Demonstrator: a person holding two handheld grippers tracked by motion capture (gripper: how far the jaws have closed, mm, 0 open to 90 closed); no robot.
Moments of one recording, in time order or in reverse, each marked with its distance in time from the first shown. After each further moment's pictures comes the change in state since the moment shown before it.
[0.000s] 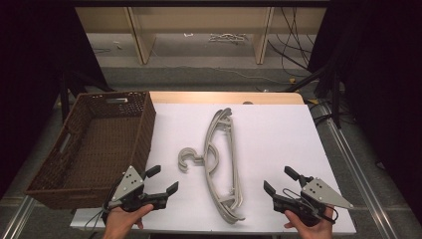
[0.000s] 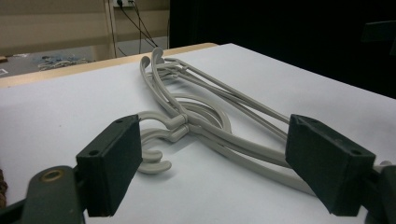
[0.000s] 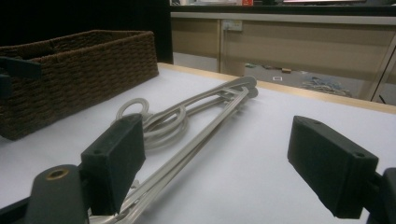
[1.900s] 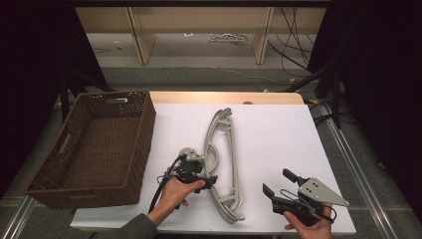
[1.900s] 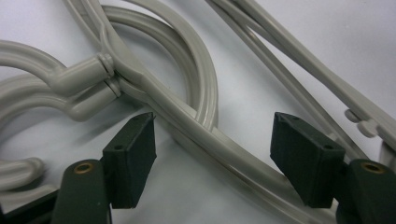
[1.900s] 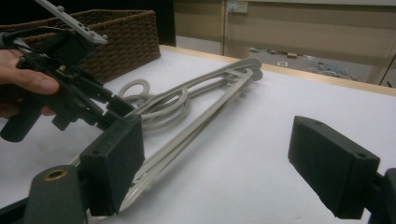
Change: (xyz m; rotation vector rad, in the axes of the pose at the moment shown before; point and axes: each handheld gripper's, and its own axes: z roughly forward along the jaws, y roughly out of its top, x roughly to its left) left arm -0.018 0.001 0.151 0.523 -0.048 -0.141; right arm 0.000 -0.007 0.003 0.075 0.029 0.026
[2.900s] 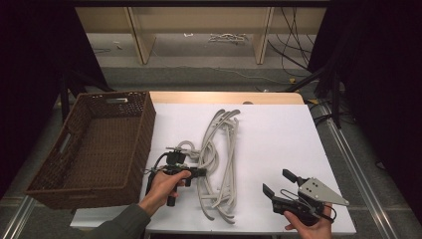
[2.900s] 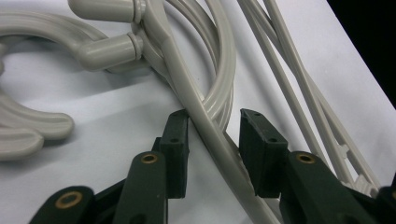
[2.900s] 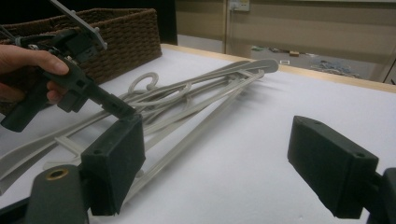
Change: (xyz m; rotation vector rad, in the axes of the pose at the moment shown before) left arm 0.039 -0.006 -0.013 -0.035 -0.139 -0.298; right arm -0.001 -0.001 0.001 -0.001 -0.006 0.000
